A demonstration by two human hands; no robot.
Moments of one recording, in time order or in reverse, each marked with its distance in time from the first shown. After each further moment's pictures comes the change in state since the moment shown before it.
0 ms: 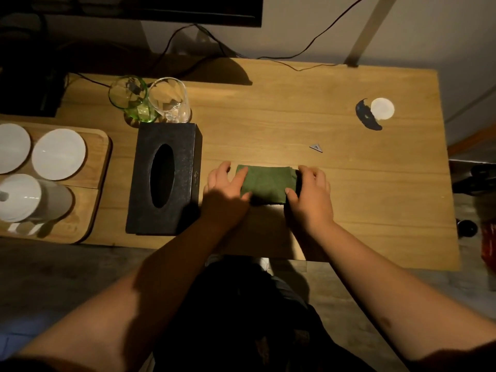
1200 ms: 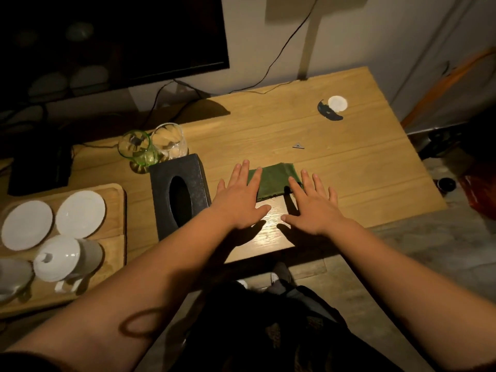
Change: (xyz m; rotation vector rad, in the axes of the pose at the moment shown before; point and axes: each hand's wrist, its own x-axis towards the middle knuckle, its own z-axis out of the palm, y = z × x) left_hand -0.005 0.002 -0.063 0.265 -0.316 0.428; right_hand -0.073 -0.024 -0.010 -0.369 -0.188 0.021
